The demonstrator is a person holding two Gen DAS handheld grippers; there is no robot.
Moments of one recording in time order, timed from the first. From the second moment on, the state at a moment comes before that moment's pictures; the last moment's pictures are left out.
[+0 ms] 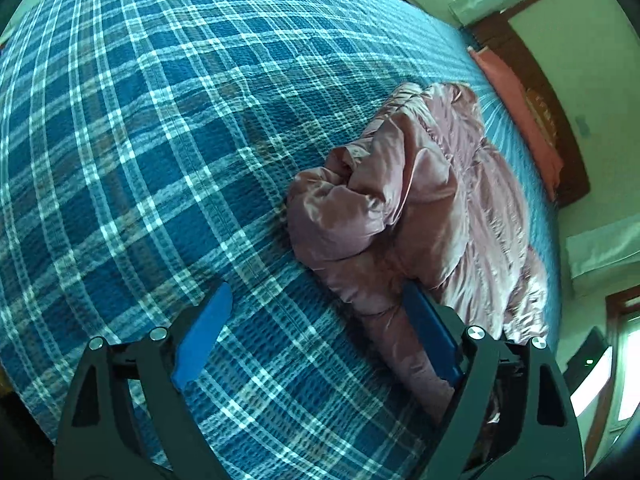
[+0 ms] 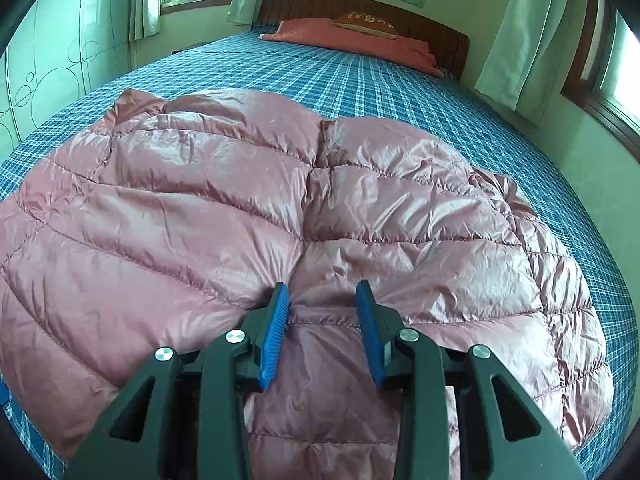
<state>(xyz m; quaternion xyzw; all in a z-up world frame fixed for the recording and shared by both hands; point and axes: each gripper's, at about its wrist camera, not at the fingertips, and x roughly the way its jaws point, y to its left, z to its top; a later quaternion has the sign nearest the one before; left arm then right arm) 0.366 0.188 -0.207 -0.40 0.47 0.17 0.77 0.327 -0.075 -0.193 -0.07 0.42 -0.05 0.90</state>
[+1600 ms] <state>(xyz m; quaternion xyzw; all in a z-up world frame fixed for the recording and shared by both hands) 0.395 0.224 -0.211 -0.47 0.42 0.09 0.77 0.328 -0.080 -0.193 -0.05 0.42 -0.04 0.90</state>
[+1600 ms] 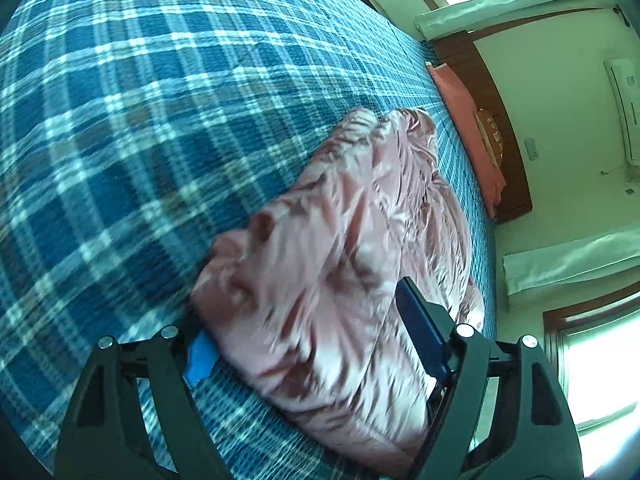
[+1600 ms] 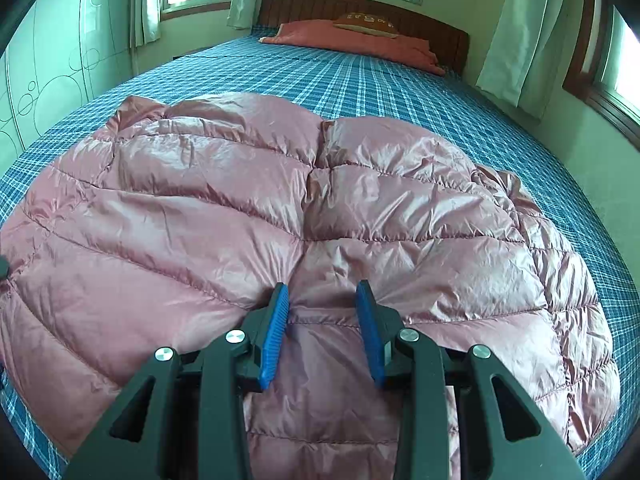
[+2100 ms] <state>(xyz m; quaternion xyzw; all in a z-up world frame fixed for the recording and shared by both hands) 0.445 0.215 -0.195 -0.35 0.45 0.05 0.82 0.329 -0.079 -0.193 -0.05 0.42 -0.04 0.90</state>
